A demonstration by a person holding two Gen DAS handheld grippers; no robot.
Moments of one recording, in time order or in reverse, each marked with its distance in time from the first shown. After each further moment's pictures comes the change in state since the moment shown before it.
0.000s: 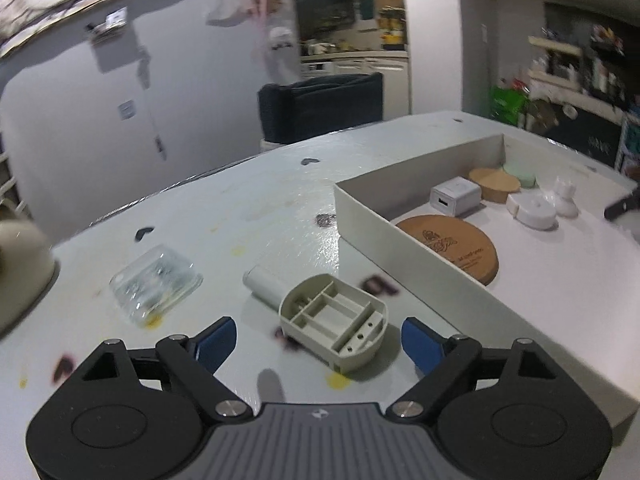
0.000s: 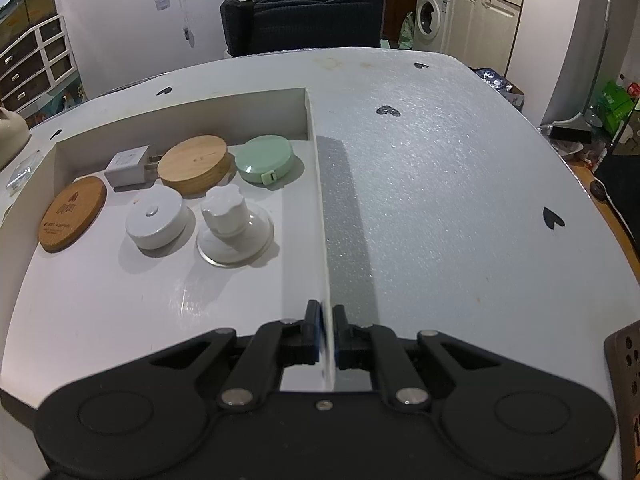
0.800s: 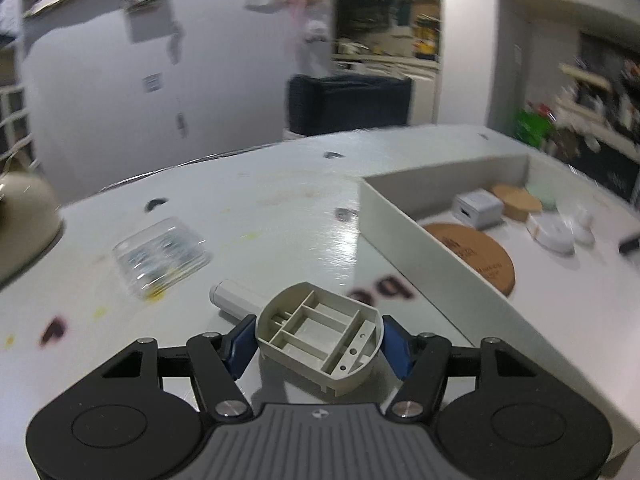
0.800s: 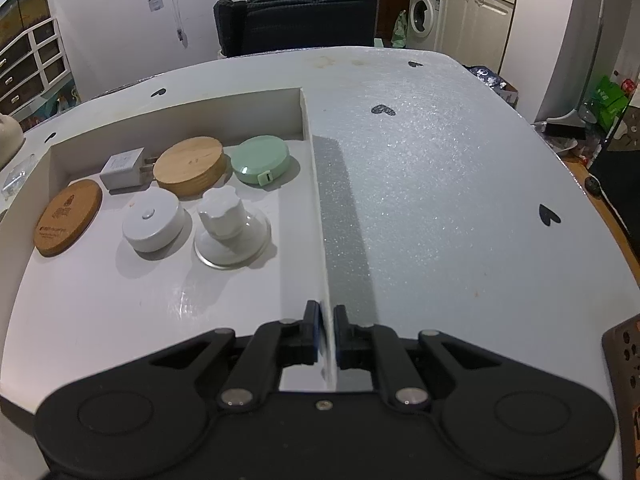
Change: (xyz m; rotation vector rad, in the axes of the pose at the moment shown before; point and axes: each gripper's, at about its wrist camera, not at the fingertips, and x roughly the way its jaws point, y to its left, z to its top) left arm -0.001 0.012 -0.008 -0.183 -0.001 0.031; right arm -0.001 0.003 0.000 0.009 0.000 -0.018
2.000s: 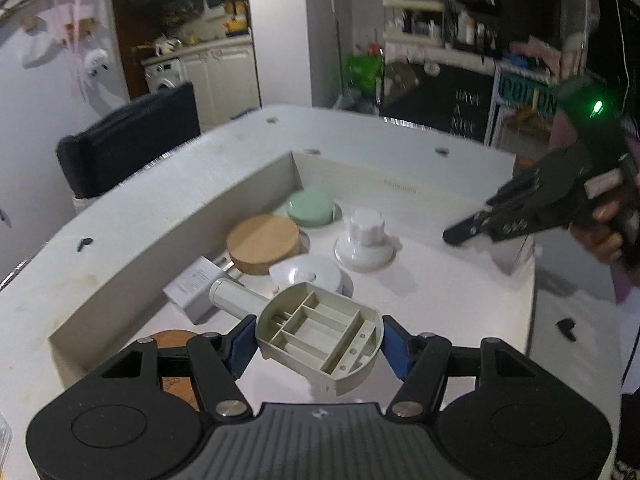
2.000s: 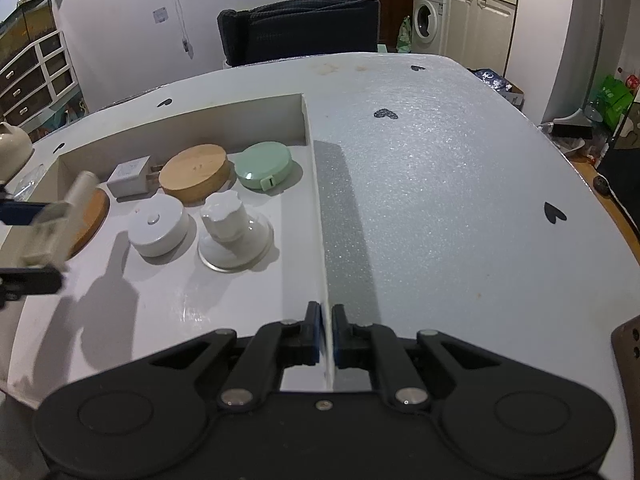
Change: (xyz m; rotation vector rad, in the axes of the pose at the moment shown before) left arm 0.037 -0.190 0.063 0.405 0.105 -0.378; right arm -0.002 -0.009 -0.004 0.020 -0.026 0.045
